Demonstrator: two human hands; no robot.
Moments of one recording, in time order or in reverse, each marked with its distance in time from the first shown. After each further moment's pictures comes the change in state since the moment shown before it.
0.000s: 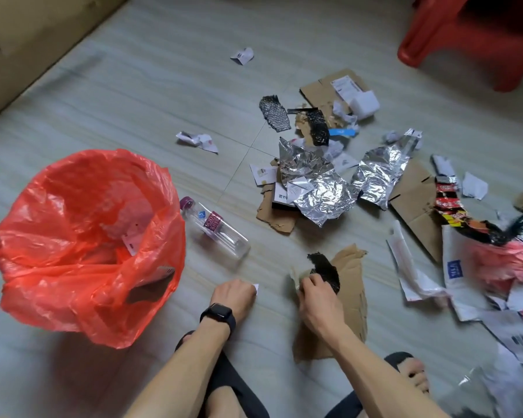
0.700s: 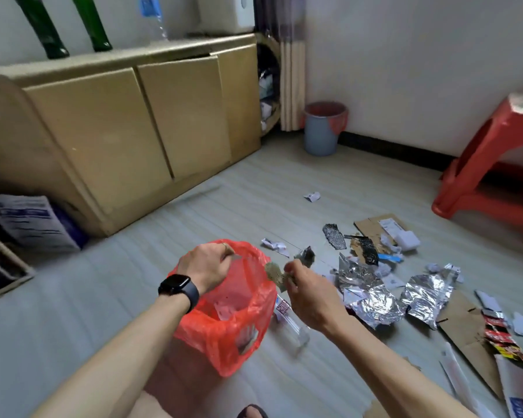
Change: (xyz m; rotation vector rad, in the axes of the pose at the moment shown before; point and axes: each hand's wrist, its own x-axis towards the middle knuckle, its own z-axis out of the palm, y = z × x) left_hand -0.202 -0.173 -0.224 -0.276 0.859 -0.282; right_hand -0.055 -0.216 -0.216 0.171 0.354 -0.622
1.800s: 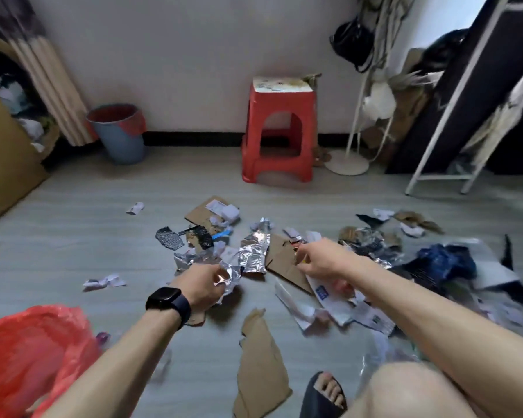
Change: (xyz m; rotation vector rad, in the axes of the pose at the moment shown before) left_hand -0.019 0.307 0.098 -0.072 -0.551 0.615; right_hand -0.201 0.201 -0.220 -0.281 -0.206 0.672
